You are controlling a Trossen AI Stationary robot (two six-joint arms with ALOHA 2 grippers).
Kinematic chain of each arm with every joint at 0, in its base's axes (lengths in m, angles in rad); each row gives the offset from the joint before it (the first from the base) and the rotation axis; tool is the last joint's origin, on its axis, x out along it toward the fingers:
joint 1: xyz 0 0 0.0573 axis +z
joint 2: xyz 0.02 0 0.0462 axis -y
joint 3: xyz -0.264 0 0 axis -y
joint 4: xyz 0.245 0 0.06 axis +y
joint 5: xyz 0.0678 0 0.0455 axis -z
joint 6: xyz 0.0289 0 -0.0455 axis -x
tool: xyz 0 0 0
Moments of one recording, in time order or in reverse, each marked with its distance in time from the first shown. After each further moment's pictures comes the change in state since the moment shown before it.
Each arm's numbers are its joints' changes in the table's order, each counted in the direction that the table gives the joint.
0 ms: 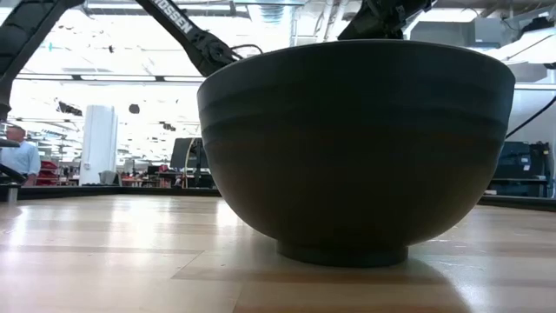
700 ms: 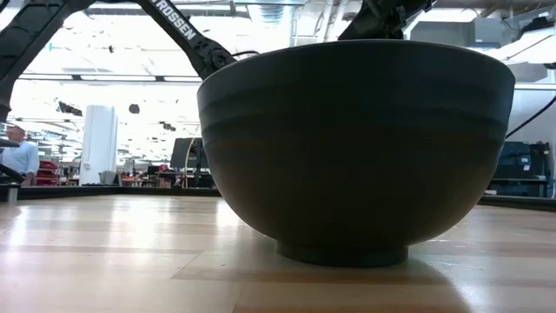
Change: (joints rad) left arm 0.006 -0.041 0.004 -0.041 -0.029 0.016; right arm 0.000 0.000 0.000 0.005 0.000 0.008
